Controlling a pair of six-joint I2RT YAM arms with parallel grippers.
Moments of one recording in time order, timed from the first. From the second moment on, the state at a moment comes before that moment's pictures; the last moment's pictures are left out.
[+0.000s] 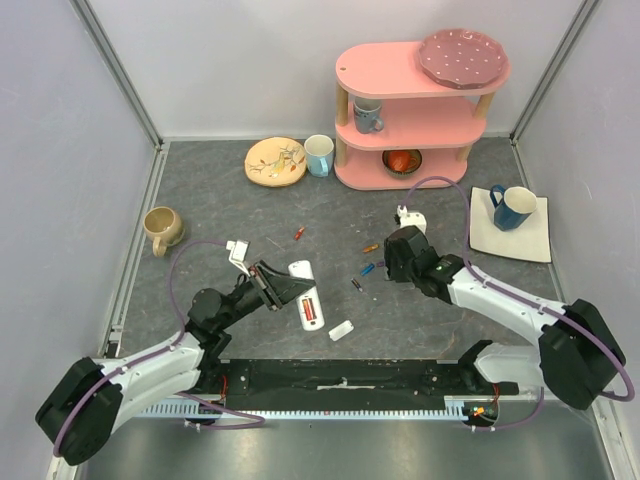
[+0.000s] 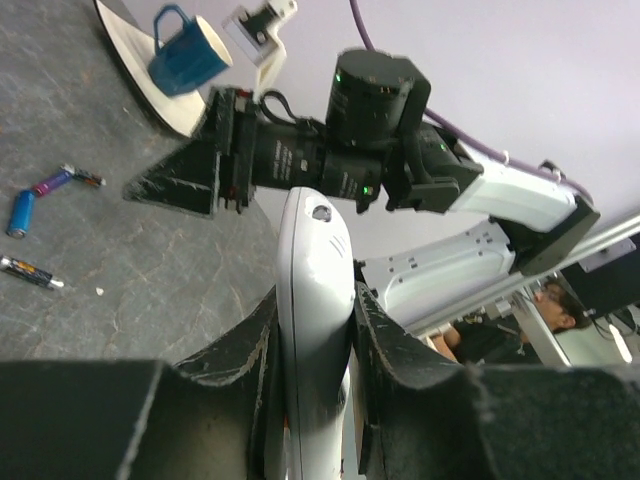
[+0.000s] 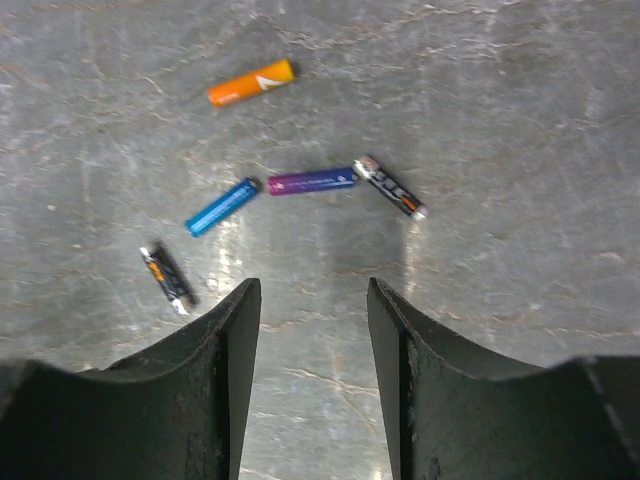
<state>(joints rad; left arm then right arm) -0.68 0.81 0.04 1.03 0.34 -1.12 0.66 1.23 0.67 -0.31 0.31 0.50</state>
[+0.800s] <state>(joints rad) -0.68 0.67 0.04 1.05 0.34 -1.12 0.61 1.42 0.67 -0.13 0.24 0.90</state>
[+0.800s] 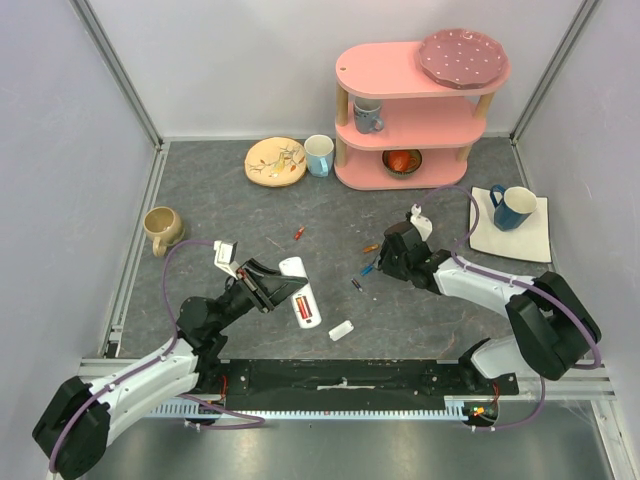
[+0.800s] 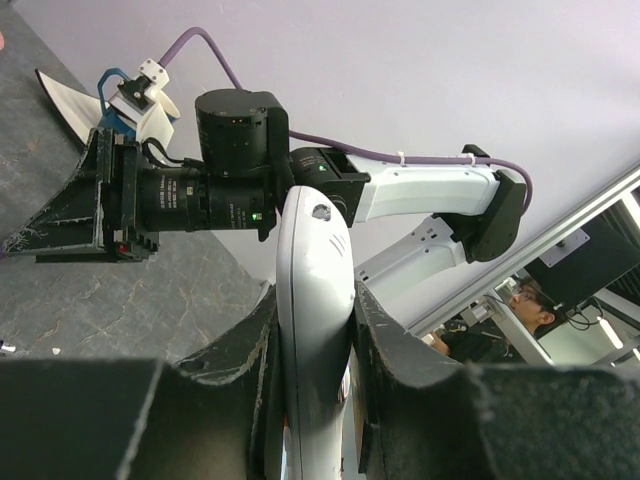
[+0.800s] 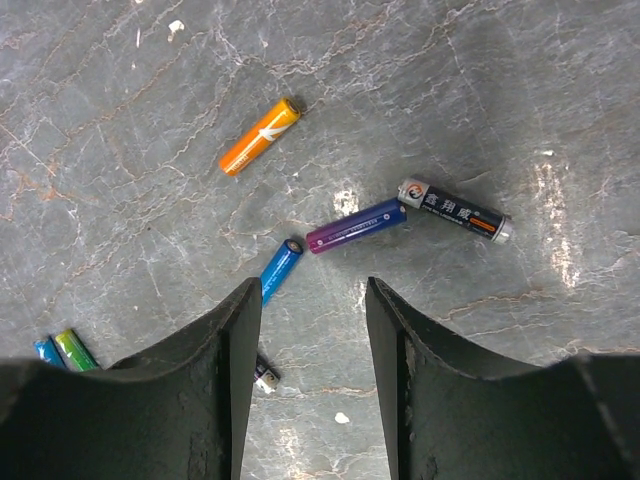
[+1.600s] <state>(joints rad) -0.68 0.69 0.04 1.04 0.34 -1.12 0.59 1.46 0.68 -0.14 0.26 0.95</state>
